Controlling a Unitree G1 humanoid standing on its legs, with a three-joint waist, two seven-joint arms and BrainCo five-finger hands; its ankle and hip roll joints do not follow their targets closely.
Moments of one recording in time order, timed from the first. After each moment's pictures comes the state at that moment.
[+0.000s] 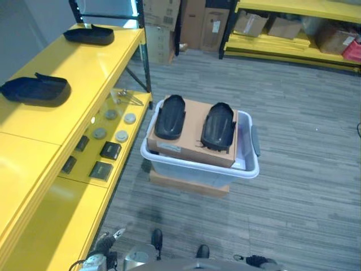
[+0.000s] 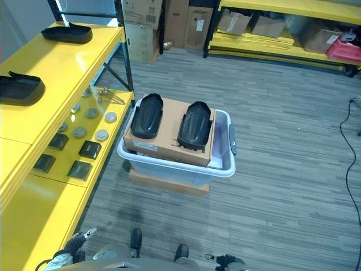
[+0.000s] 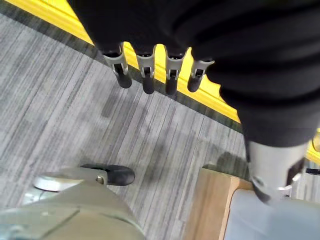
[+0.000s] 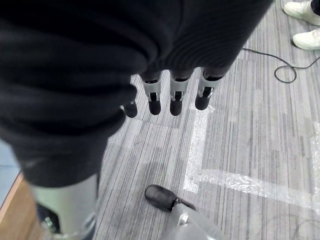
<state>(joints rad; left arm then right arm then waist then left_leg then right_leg) 0.06 0.22 -0.16 1.13 -0.35 -0.08 0.10 -0.04 -0.28 0.23 1.21 0.19 0.17 -0.15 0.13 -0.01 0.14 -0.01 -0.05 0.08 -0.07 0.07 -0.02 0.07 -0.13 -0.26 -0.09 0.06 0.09</state>
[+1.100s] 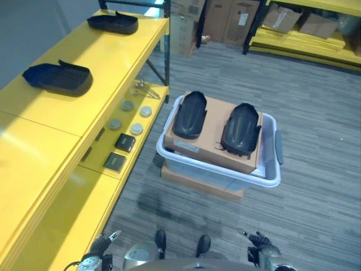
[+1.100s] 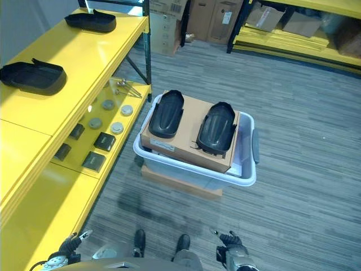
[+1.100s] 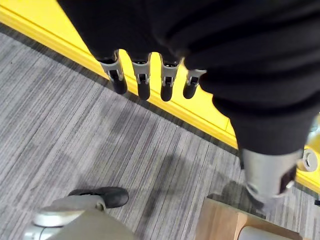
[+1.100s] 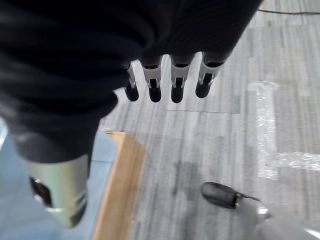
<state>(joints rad) 0.08 0.25 -0.18 1.10 -0.34 -0.10 0.12 0.00 -0.33 0.18 0.92 0.40 0.01 -0.28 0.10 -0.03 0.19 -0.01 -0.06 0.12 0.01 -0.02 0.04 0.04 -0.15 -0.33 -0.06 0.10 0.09</state>
